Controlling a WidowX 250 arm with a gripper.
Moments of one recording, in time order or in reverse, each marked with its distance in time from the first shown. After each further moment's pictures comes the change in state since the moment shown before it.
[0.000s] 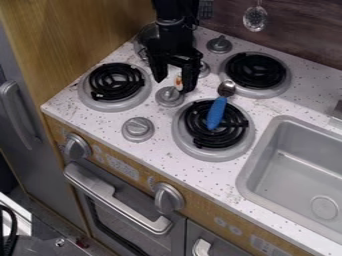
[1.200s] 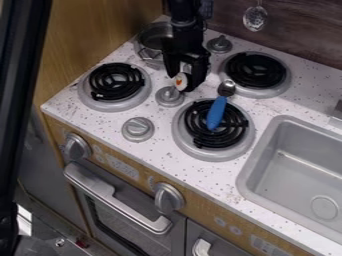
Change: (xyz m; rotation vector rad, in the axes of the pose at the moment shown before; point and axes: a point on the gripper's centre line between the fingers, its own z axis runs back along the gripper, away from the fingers) arm 0.053 0.017 -0.038 -0.012 0.021 -0.071
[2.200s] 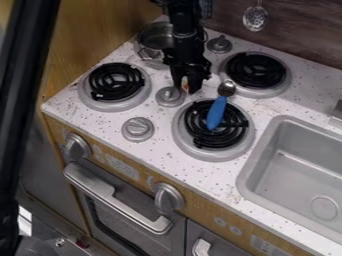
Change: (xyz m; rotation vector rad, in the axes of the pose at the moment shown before) arm -0.005 -0.002 -0.005 -0.001 -0.011 -0.015
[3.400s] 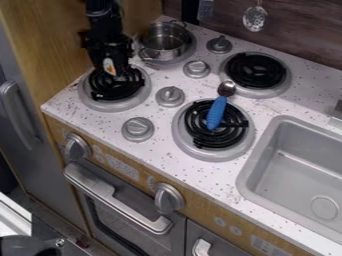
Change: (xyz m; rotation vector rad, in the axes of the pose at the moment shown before) arm -0.083 0.106 0.037 0.040 -0.007 0.303
